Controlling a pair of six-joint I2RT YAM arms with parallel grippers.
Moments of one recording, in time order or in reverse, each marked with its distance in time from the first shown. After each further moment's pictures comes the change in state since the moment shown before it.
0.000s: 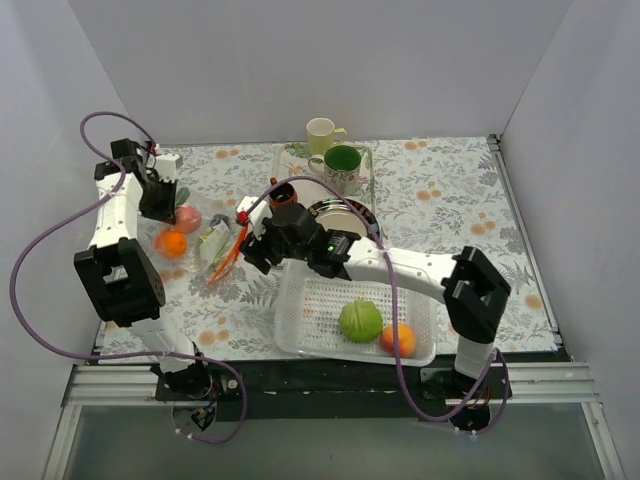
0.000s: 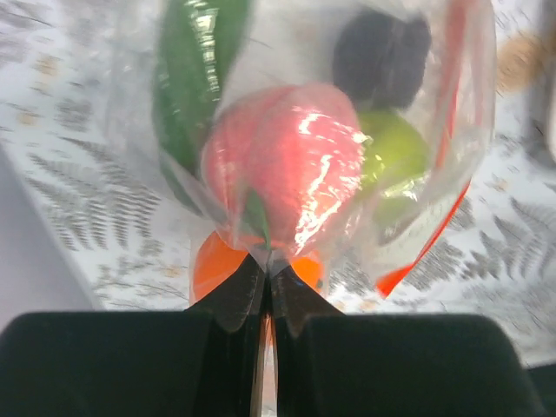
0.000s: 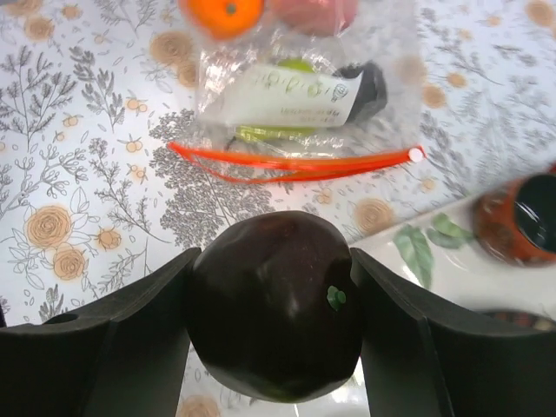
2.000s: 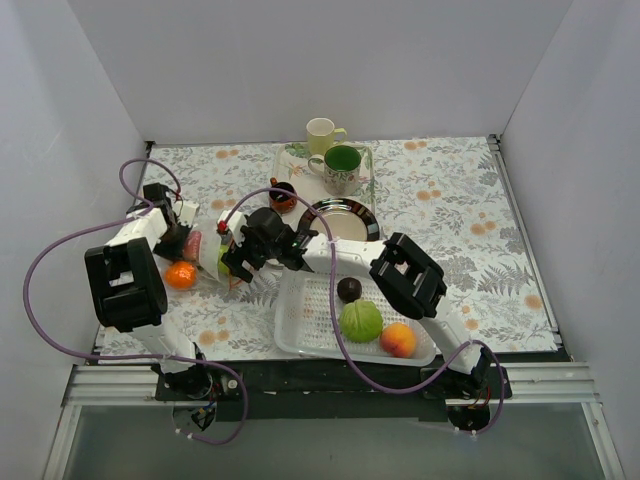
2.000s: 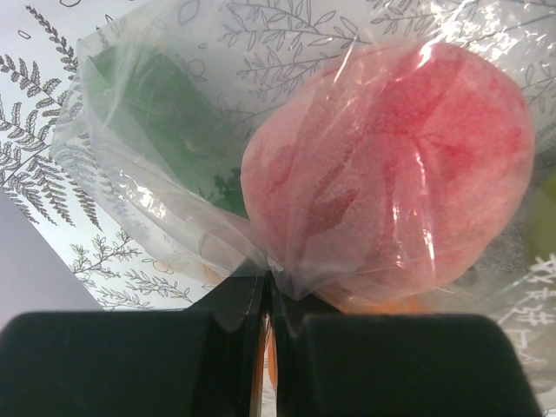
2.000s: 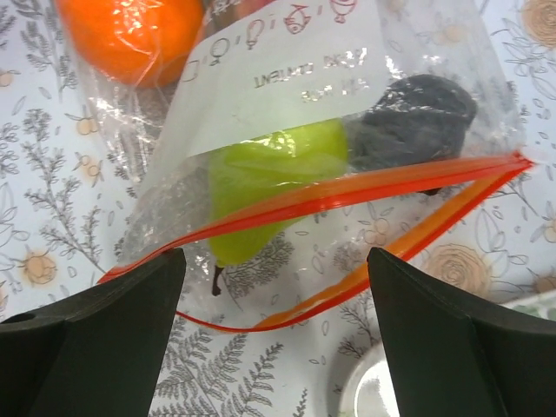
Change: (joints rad) left arm -0.061 -0.065 -0.512 0.360 -0.288 0.081; right arm -0.038 0.370 0.243 0.003 -0.132 -0.011
